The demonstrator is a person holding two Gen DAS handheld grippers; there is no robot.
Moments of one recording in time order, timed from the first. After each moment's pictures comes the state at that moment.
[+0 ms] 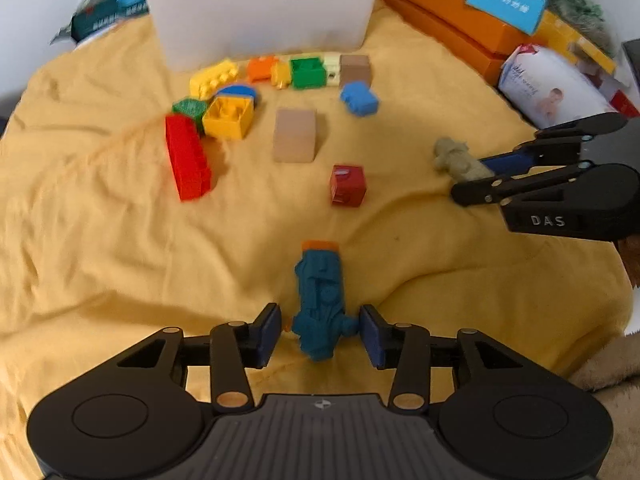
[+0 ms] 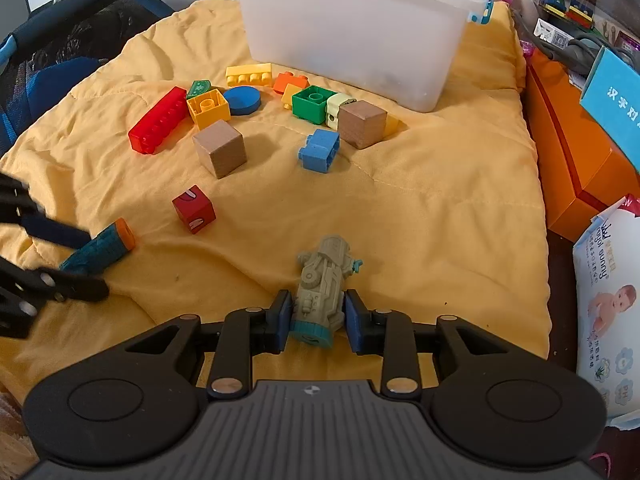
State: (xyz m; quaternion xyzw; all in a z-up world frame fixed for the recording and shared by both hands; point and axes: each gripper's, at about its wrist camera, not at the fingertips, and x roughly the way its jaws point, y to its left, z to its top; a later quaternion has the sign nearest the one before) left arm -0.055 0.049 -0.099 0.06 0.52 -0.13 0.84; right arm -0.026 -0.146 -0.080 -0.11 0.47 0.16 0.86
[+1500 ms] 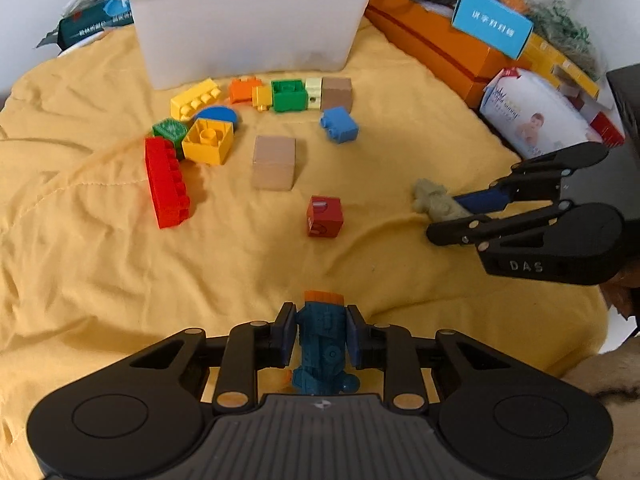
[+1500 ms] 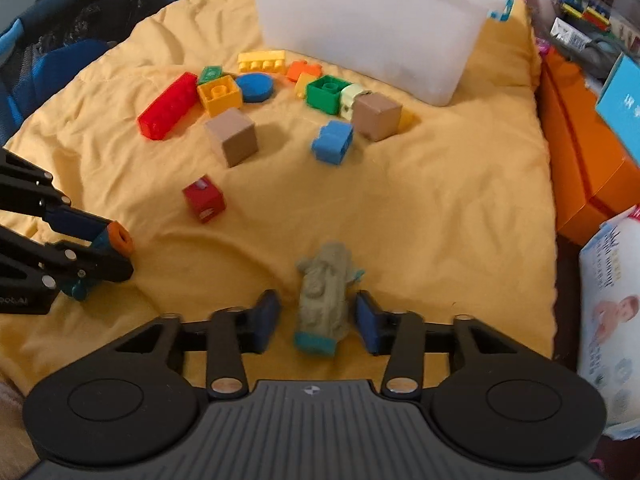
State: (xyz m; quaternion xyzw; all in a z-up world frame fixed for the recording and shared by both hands) left arm -0.046 0.049 -0.088 0.02 0.50 -0.16 0.85; right arm -0.029 -0.140 -0.078 -0.11 0.48 0.18 0.85
